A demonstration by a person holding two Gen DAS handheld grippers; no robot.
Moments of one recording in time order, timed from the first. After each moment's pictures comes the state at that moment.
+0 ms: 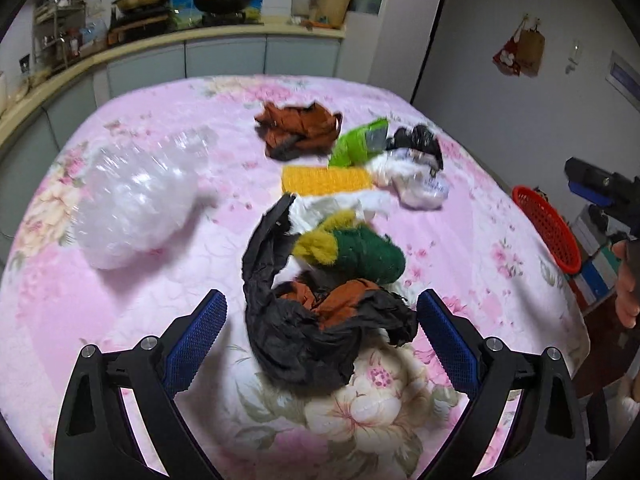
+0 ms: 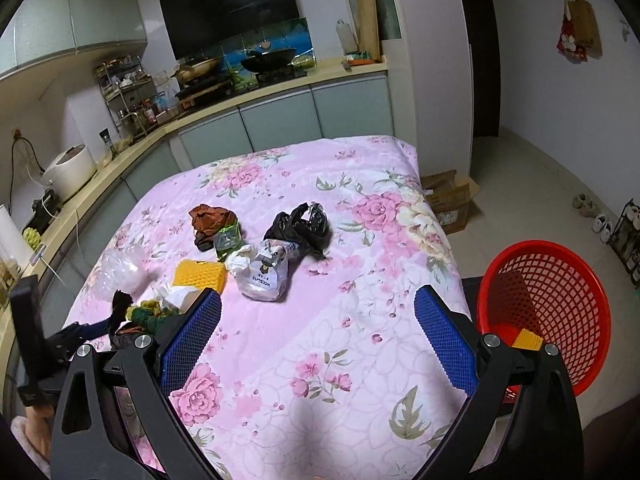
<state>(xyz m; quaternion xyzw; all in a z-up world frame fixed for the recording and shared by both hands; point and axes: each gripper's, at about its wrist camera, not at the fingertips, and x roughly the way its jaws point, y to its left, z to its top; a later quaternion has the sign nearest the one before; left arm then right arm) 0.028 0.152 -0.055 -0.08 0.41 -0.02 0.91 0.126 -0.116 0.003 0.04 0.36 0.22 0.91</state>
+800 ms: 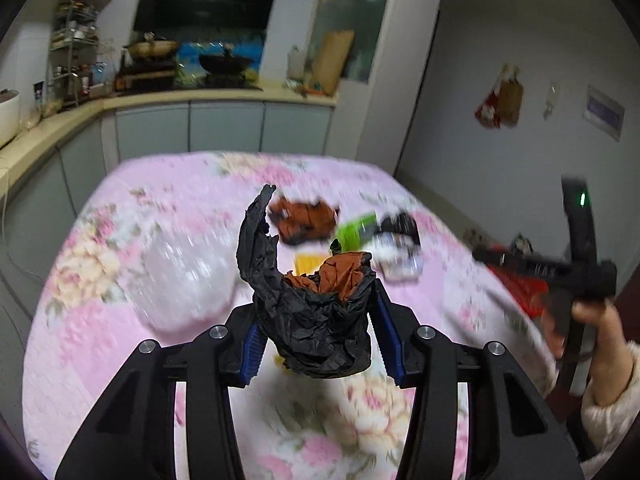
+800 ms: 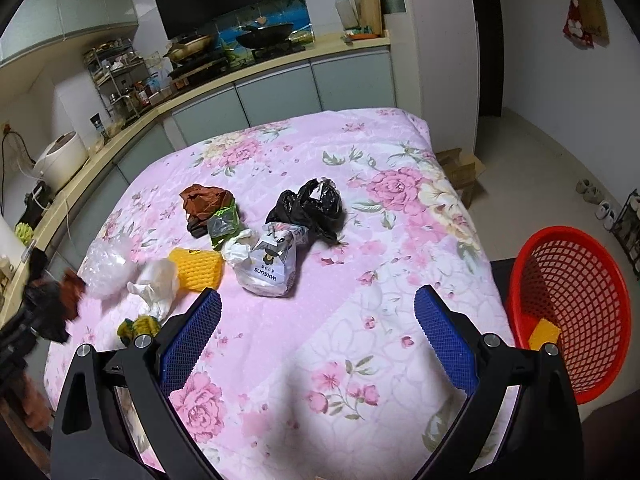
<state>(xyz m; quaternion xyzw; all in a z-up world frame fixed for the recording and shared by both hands) -0.008 0.181 0.017 -0.09 0.29 -0.02 0.95 0.156 -0.085 -0.021 0.05 0.41 0.21 0.89</state>
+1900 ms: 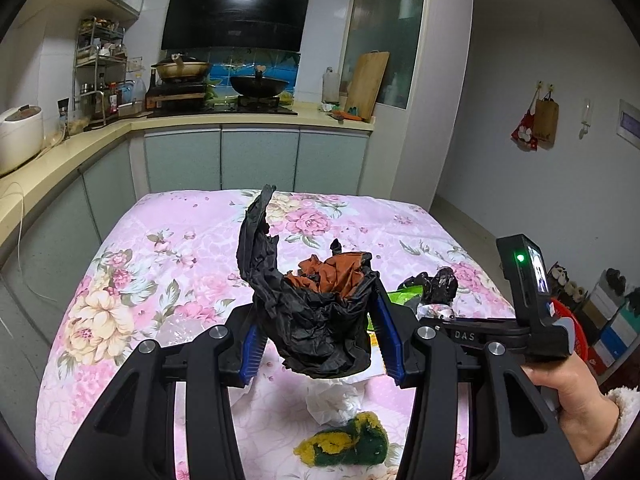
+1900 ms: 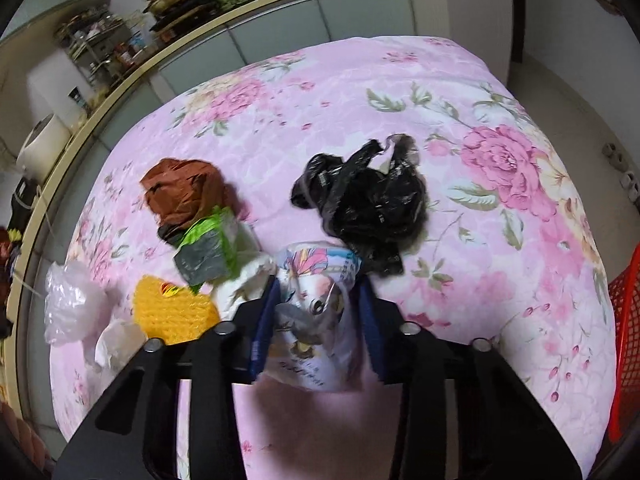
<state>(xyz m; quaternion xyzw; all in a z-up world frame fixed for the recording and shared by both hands) 0.053 0.184 0.036 -0.08 0.26 0.05 0.96 0.238 0.000 -0.076 0.04 0.50 0.23 0.83</state>
